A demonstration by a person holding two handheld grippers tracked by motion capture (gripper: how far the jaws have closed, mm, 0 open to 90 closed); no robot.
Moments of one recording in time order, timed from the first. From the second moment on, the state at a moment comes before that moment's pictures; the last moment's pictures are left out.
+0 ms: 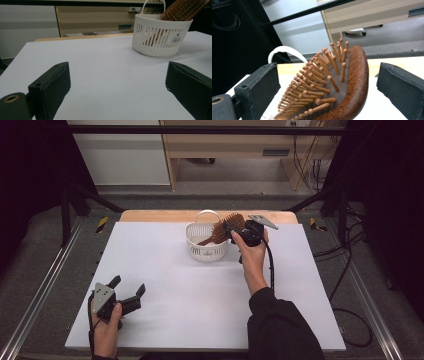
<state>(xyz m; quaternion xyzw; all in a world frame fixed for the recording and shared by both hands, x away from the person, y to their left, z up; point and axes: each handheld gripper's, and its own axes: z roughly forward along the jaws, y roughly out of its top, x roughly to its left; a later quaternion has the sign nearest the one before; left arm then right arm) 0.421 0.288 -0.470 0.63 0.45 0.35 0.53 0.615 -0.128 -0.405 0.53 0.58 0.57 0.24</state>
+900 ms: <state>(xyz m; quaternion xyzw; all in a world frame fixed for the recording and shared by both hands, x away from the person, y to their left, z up) 0.420 0.287 -0.470 0.64 0.43 0.35 0.54 0.603 -0.139 -0.389 0.52 0.56 0.58 0.28</state>
